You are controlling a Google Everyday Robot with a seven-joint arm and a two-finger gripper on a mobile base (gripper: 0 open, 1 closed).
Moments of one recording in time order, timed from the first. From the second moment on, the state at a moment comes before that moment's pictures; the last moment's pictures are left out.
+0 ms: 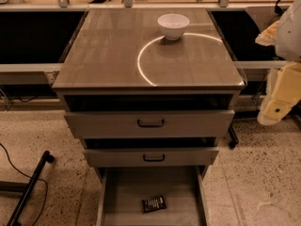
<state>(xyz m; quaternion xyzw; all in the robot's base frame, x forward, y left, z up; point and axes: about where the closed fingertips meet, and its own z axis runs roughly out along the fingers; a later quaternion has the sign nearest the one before) 0.438 -0.216 0.977 -0.60 0.78 -0.04 0.16</state>
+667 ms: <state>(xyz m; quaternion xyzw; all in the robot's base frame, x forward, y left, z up) 0.437 -0.210 0.962 -0.61 0.77 -0.02 0.17</state>
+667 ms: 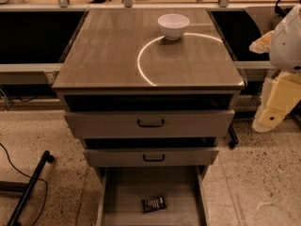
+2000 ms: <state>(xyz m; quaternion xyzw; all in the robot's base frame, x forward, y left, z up) 0.421 -0.128 0.815 -0.66 0.72 0.13 0.15</state>
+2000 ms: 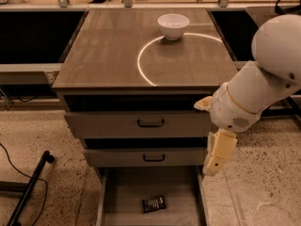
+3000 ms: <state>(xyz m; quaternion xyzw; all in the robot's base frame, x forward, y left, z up) 0.425 -0.103 0.691 -0.70 0.69 0.13 0.13</state>
